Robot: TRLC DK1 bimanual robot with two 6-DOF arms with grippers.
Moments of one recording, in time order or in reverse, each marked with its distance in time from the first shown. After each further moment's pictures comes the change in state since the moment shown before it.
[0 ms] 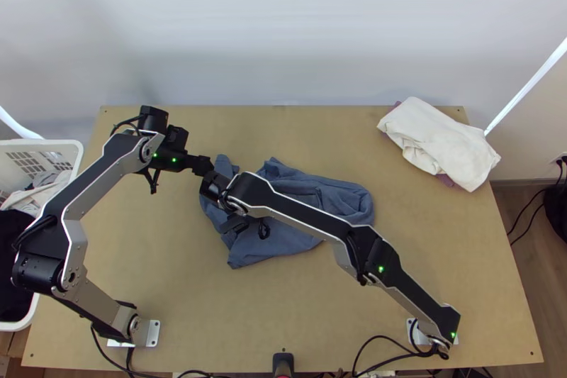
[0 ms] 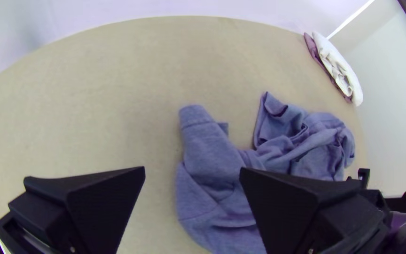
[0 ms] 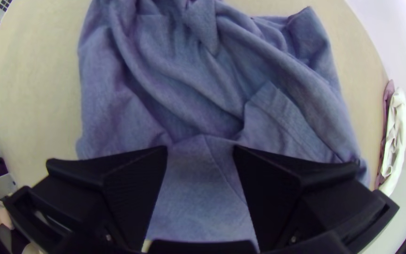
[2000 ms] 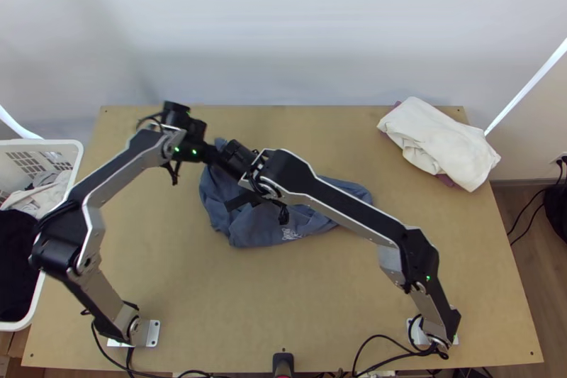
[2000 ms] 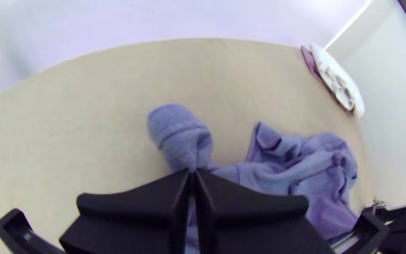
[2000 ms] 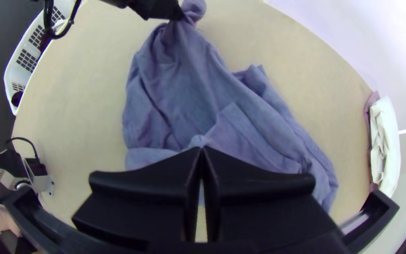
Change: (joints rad) left arm -0.077 0.094 0.100 0.141 -0.044 -0.088; right arm -0.045 -0.295 -0.088 0.066 0.000 -0.042
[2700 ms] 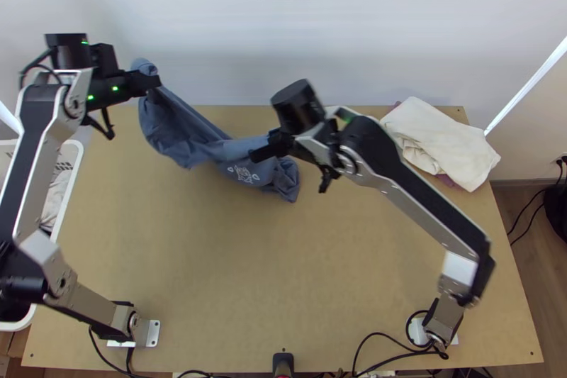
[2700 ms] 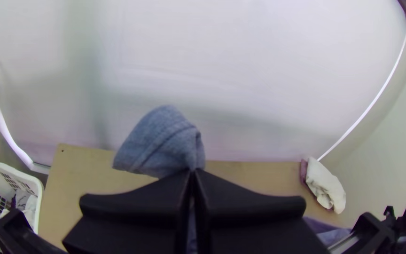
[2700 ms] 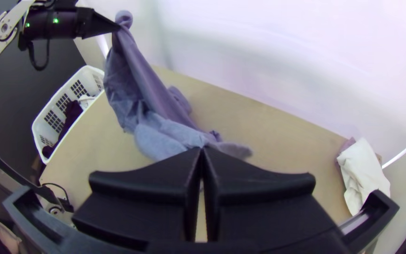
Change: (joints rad) left arm 0.205 -0.182 0.476 -0.296 -0.055 -0.157; right arm -0.124 -0.285 0.001 0.177 0.018 -0.150
